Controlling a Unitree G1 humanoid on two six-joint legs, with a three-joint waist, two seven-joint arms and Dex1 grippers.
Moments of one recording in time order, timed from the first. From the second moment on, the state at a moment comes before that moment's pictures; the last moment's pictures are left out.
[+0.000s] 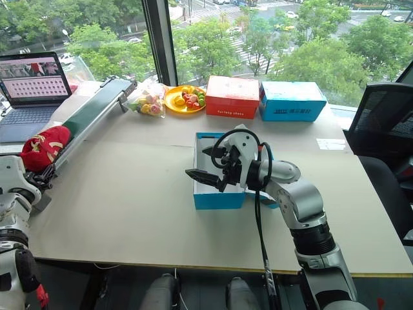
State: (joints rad) left arm -0.66 0.78 0.45 1.15 -0.24 -0.17 -0.47; right arm -0.59 -0.40 0.11 -0.20 0.45 0.64 0.82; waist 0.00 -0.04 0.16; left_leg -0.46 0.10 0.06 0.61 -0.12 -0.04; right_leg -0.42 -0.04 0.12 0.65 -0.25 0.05
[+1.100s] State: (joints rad) left arm -0.57 0.20 -0.02 -0.07 -0.37 0.51 -0.41; right arm -0.61 -0.18 -0.35 -0.03 1.10 0.98 0.34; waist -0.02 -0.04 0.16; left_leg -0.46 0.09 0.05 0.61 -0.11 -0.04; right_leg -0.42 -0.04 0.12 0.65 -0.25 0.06
